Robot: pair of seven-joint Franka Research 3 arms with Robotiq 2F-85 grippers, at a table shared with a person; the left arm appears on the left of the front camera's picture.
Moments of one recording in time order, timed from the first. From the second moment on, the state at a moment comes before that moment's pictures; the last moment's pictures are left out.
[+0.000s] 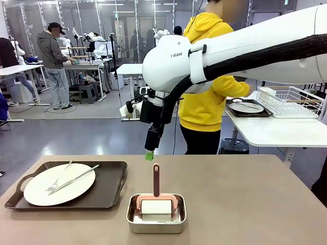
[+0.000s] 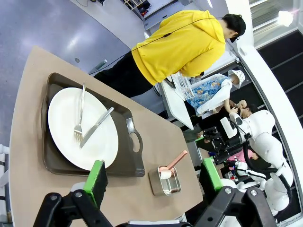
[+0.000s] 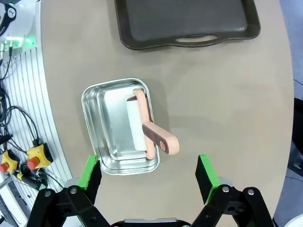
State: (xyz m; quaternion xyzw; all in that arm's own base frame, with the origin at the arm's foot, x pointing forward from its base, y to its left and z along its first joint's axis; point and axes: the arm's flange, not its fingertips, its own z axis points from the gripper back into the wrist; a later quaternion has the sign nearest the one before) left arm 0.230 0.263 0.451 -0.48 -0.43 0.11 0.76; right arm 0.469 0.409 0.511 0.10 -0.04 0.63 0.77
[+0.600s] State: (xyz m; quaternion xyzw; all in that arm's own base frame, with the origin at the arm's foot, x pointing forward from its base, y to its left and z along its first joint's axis) left arm 0.230 0.263 0.451 -0.48 -0.43 0.11 0.76; right arm 0.470 0.409 0.512 0.10 -0.04 0.63 0.77
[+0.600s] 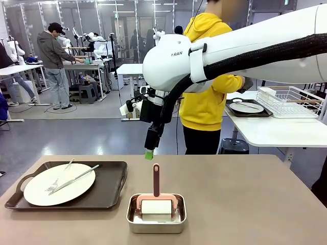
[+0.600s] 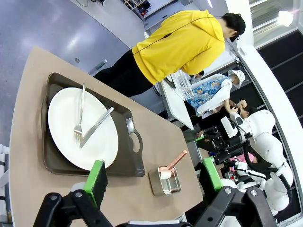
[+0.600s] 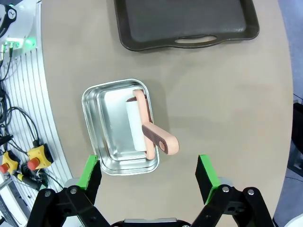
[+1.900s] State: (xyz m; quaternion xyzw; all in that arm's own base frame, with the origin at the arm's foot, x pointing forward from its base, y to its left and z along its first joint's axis) left arm 0.230 0.263 0.451 -0.48 -0.43 0.11 0.76; right arm 0.521 0.425 0.417 0.14 0.11 0.69 0.70
